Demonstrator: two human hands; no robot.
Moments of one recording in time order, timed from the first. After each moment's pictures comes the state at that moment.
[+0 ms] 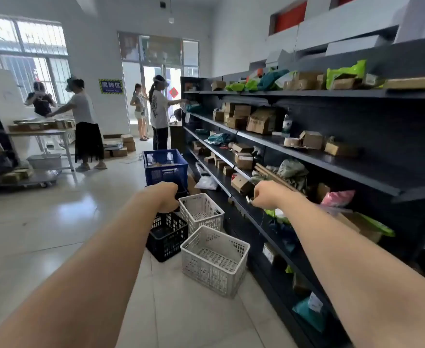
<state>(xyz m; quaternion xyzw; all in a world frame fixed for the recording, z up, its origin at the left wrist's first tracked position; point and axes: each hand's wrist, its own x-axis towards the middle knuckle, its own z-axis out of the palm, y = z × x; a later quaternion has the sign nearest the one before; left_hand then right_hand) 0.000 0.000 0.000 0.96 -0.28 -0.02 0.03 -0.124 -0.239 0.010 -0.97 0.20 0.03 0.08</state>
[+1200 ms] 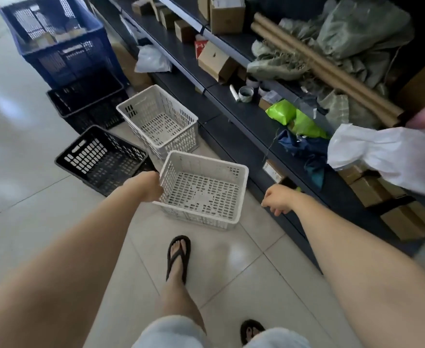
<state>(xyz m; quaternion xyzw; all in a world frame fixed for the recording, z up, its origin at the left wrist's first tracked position) 0.534 -0.301 -0.322 0.89 -0.33 -0.28 -0.10 0.297 -0.518 -0.342 -0.77 0.44 0.30 0.35</state>
